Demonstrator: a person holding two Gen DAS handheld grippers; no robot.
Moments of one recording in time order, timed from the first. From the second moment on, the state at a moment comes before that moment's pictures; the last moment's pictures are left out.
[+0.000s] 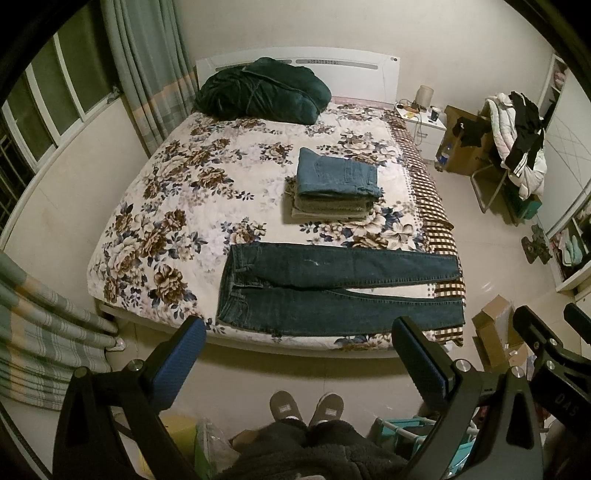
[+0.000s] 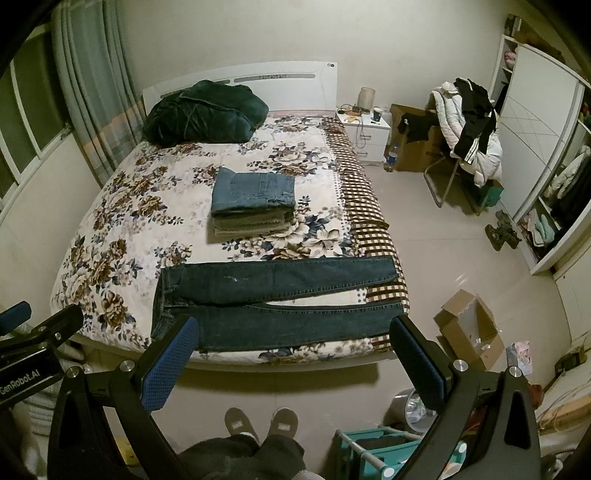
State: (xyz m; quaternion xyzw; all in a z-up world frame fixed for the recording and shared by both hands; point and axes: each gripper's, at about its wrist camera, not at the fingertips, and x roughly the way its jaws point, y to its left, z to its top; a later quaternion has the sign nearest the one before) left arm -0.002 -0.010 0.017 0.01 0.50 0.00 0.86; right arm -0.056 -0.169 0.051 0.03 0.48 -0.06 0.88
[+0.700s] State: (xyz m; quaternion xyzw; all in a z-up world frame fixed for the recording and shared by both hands) left arm 0.004 -0.014 0.023 0.01 0.50 0.00 0.86; right arm -0.057 -0.168 0.055 0.03 0.48 -0.06 0.88
